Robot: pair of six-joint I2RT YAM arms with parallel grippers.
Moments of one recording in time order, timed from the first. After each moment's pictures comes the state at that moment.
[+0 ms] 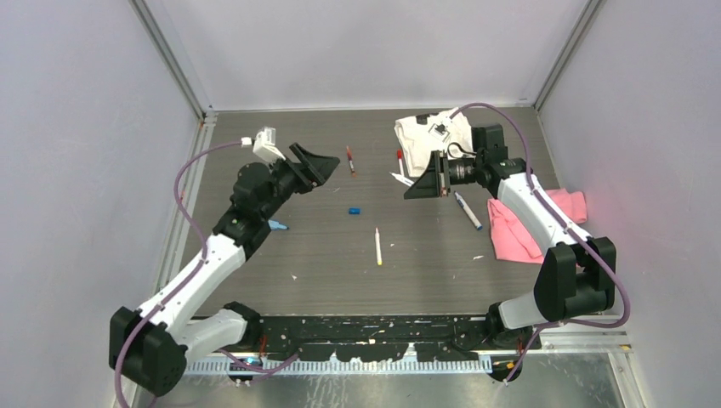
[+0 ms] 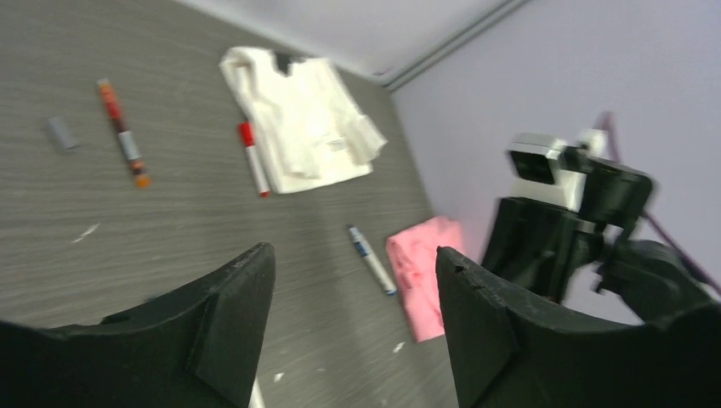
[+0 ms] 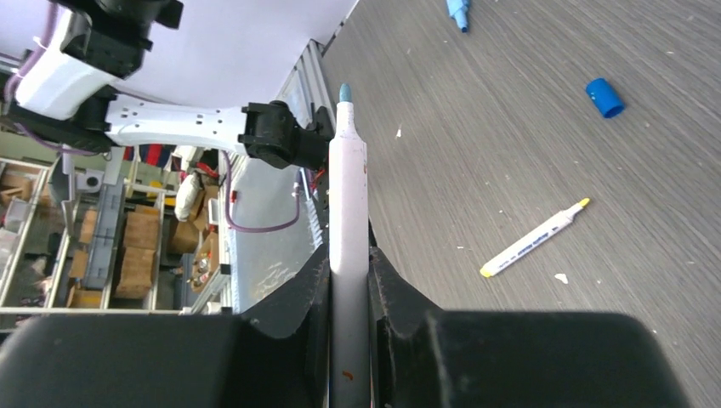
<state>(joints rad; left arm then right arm) -0.49 1.01 0.76 0.26 0.08 -0.84 0.19 1.44 1.12 -0.39 -1.23 0.23</state>
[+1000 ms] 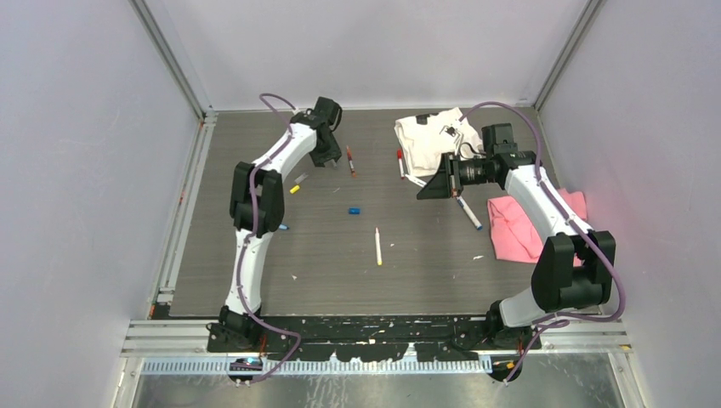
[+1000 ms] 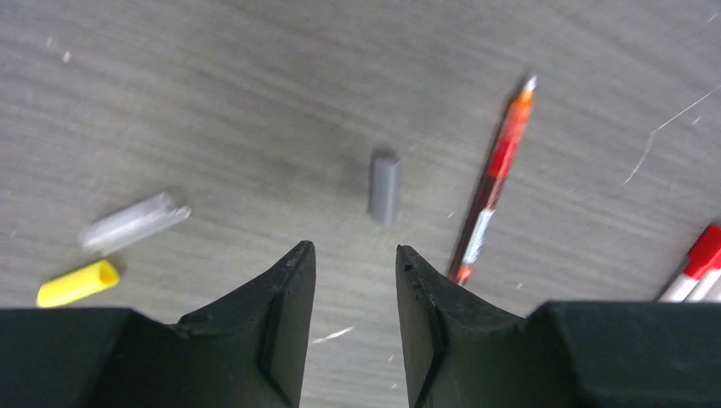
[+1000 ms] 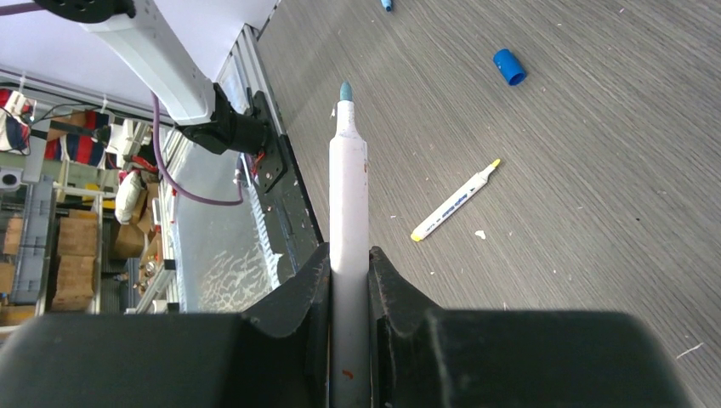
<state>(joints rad) -0.37 2.30 2.02 -0.82 -0.20 -0.76 0.09 1.49 1.19 -0.68 -1.16 -0.11</state>
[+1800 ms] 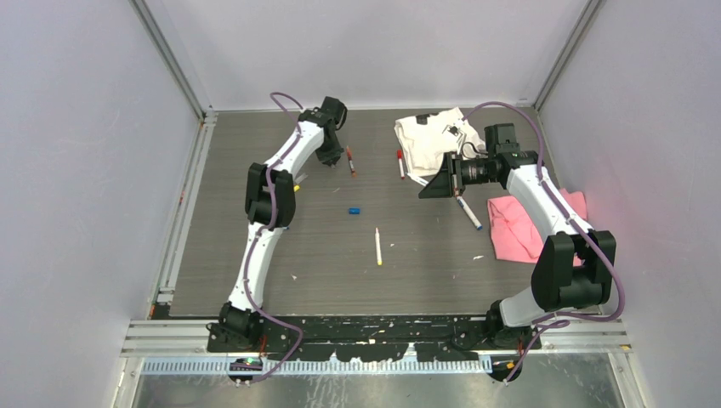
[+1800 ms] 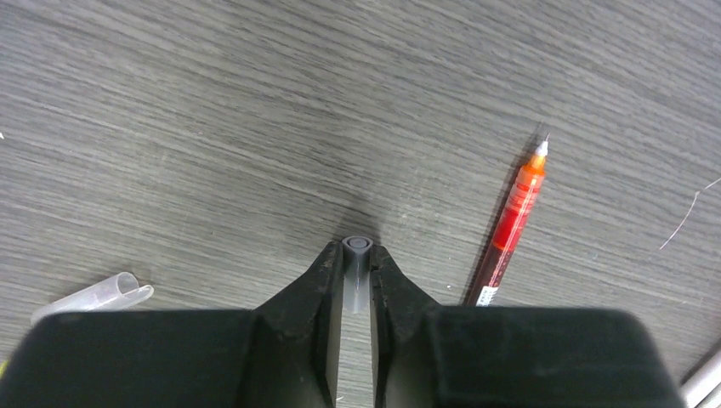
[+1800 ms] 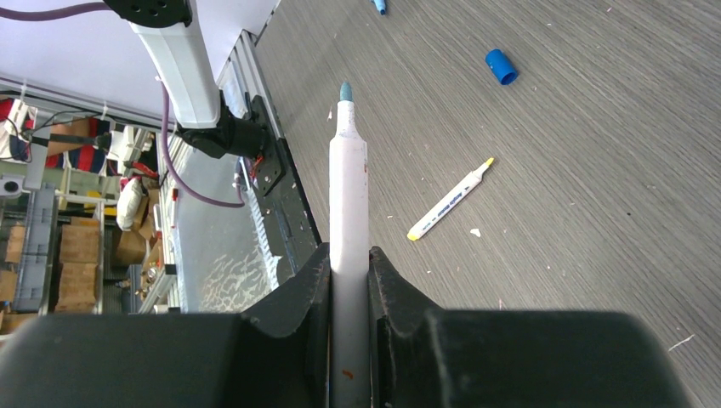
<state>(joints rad) -0.37 2.56 2.37 -0.97 -0.21 -0.72 0.07 1.49 1.19 -0.68 -1.17 -0.11</state>
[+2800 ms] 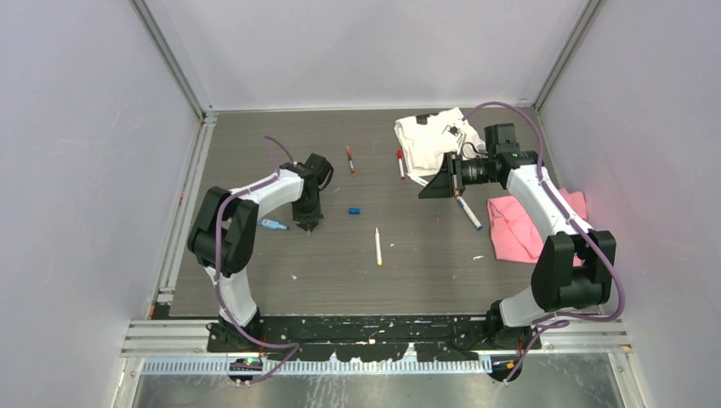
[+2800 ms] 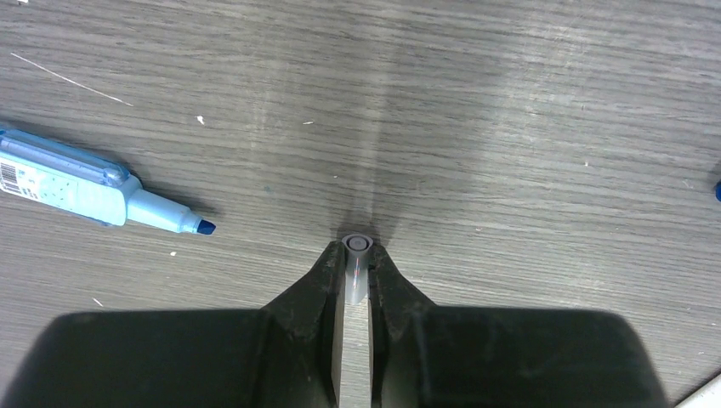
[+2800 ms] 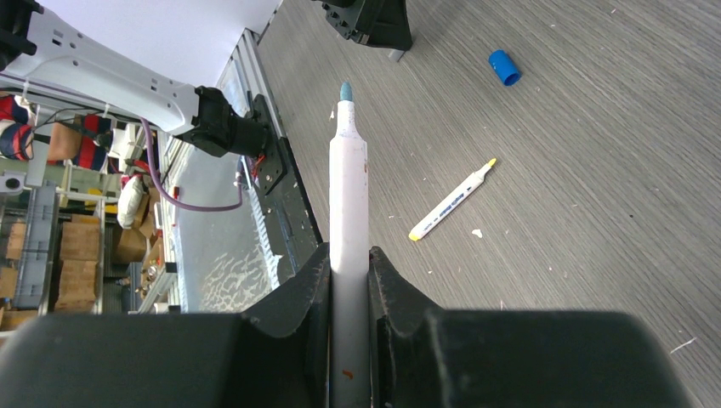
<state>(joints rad) -0.45 1.84 1.22 -0.77 -0.19 -0.56 0.07 1.49 1.19 -0.68 -1.17 -0.12</state>
